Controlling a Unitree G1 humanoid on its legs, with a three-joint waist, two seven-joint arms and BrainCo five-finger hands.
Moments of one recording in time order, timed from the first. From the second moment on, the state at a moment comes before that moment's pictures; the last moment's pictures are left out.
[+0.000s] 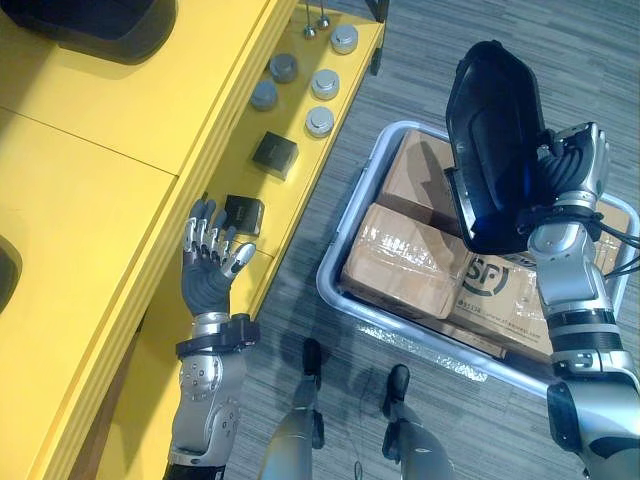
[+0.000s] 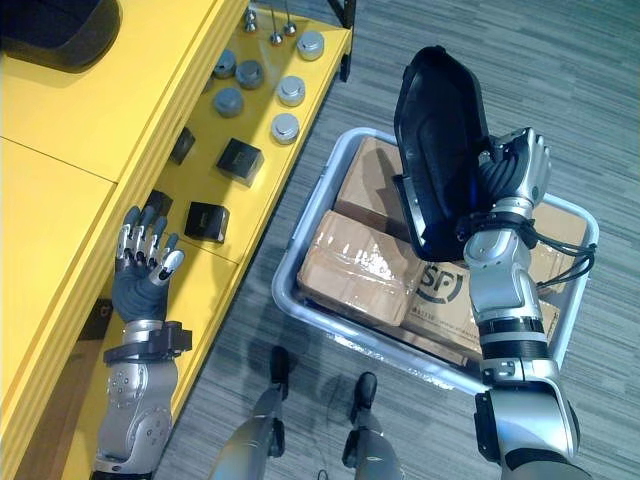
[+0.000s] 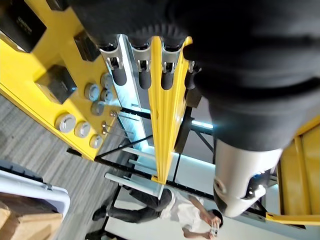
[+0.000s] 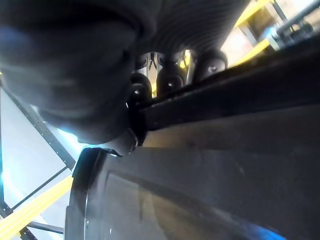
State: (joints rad) left arm -0.17 0.14 -0.01 -0.30 -0.43 -0.19 0.23; right arm -0.82 -0.59 -0.08 0.36 -0.41 0.13 -0.41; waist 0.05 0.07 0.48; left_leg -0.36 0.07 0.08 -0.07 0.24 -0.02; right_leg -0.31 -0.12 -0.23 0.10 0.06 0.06
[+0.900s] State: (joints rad) left arm -0.58 0.14 -0.45 0.27 -0.76 -0.14 0.25; right arm -0.58 -0.30 0.26 -0.07 -0.44 0.04 -0.41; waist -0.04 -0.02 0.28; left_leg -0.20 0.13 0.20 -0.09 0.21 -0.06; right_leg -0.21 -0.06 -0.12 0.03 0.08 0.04
